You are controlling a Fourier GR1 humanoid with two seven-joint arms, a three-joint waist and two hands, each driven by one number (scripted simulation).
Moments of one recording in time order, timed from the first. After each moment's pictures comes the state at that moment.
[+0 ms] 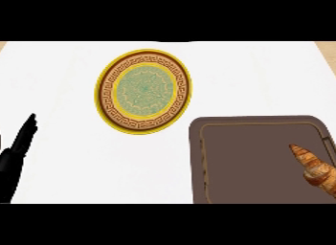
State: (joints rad) left arm 0.11 0.54 -0.12 -1.49 0.07 0.24 -0.14; right arm 0.35 -0.69 -0.50 -1.72 -0.88 0.49 -0.08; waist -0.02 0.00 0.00
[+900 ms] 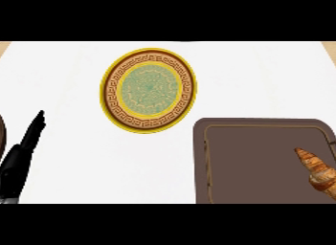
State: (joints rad) left arm 0.08 0.49 -0.12 -1.49 0.02 0.22 -0.13; right arm 0.20 -0.91 -0.37 -1.58 -0.44 0.72 0.04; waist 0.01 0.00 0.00
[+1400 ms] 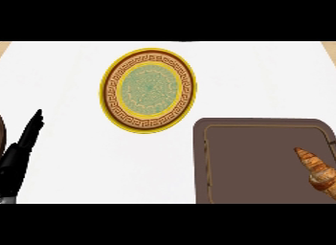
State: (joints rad) left arm 0.08 0.47 -0.08 -1.49 0.00 0.19 -0.12; right arm 0.06 -0.88 -0.21 -1.45 -0.08 0.80 -0.10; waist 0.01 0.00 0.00
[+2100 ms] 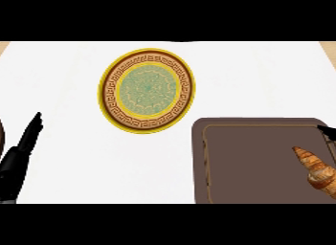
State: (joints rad) left arm 0.10 0.41 -0.02 -1.49 -0.06 0.13 -0.14; right arm -0.03 -0.76 -0.13 -1.34 0.18 0.84 -0.20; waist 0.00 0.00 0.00
